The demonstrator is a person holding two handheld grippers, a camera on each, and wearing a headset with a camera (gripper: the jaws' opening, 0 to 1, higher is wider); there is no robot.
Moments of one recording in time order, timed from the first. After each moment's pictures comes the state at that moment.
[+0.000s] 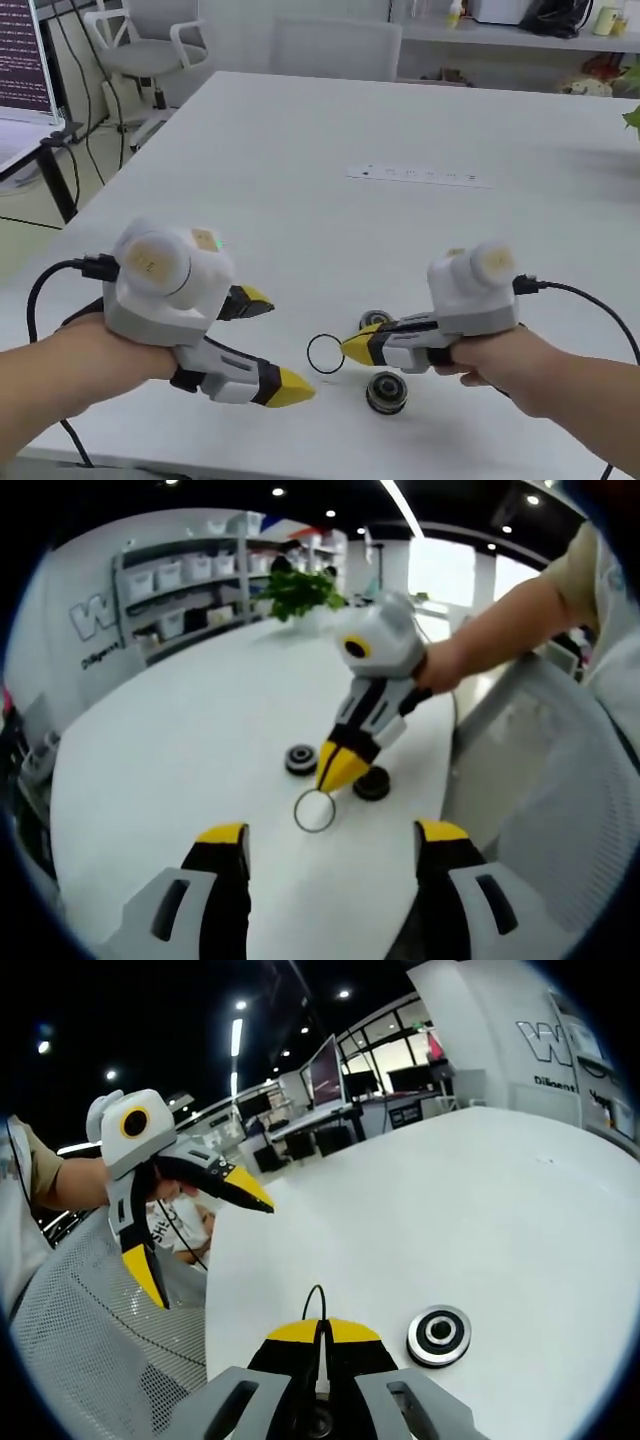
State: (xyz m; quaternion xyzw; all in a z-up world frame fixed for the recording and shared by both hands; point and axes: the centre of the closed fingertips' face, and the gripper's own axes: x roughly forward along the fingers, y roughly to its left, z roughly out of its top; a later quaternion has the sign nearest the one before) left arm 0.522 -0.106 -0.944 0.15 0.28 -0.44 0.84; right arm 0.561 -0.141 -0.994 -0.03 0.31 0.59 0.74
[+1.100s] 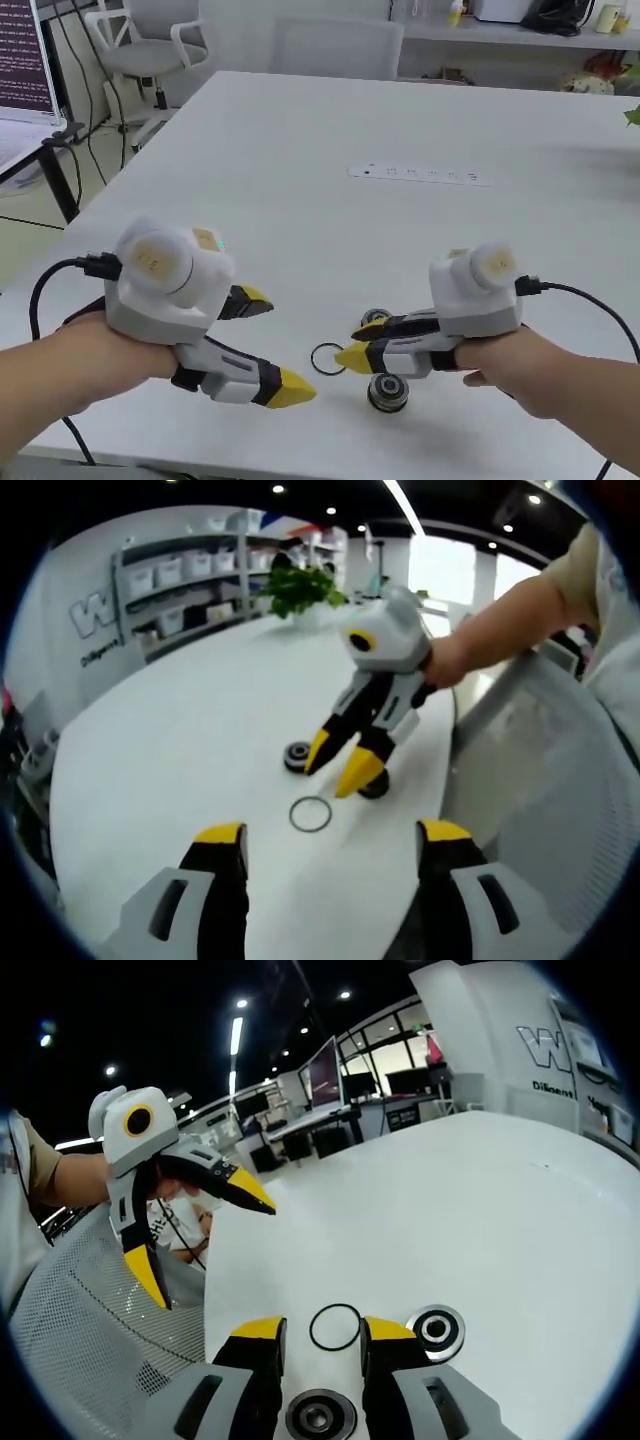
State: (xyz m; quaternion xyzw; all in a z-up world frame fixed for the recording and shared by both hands) left arm 0.521 -0.107 -0.946 0.15 0.29 -0.44 0.84; right arm 0.560 -0.148 -0.986 -0.04 0.30 0.59 0.75
